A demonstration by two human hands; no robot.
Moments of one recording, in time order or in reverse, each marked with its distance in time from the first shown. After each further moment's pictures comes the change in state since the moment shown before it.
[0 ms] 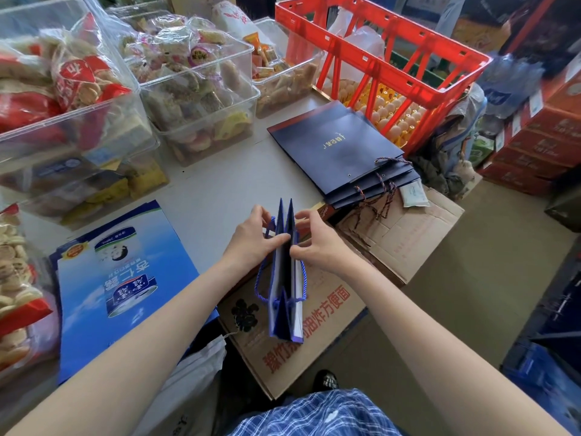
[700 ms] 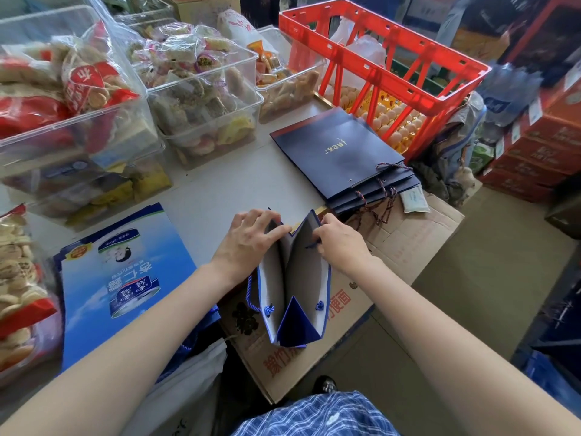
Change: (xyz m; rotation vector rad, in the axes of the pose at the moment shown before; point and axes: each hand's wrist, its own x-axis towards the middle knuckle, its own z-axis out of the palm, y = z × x) left_hand 0.006 -0.034 -0.007 0.719 0.214 0.796; right_hand 0.011 0.014 -0.016 -0.889 0.095 -0.064
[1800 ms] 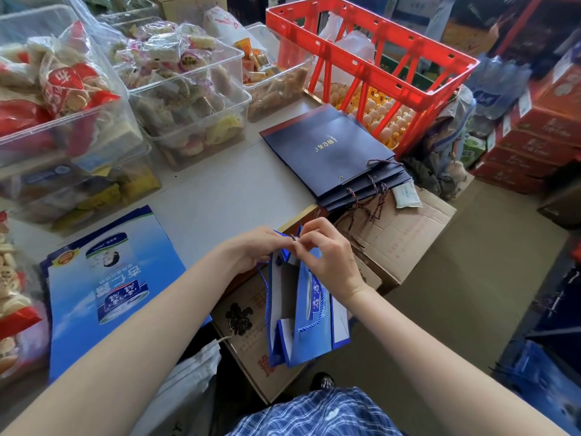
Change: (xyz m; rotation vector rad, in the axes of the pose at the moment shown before) left_hand 0.046 0.035 -0.016 -1.181 -0.700 -0.976; right_hand -0.032 -0.001 0.025 0.565 0.613 -0.291
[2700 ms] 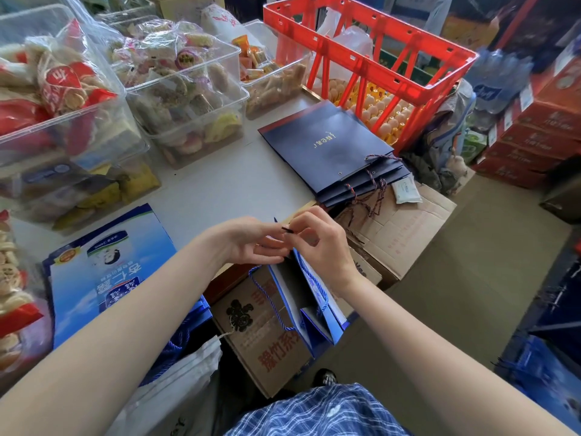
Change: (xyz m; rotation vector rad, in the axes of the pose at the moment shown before) left_hand -0.019 0.015 -0.013 -0.372 -0.077 -0.192; right_hand 0.010 -0.013 -0.003 0.255 0.005 0.115
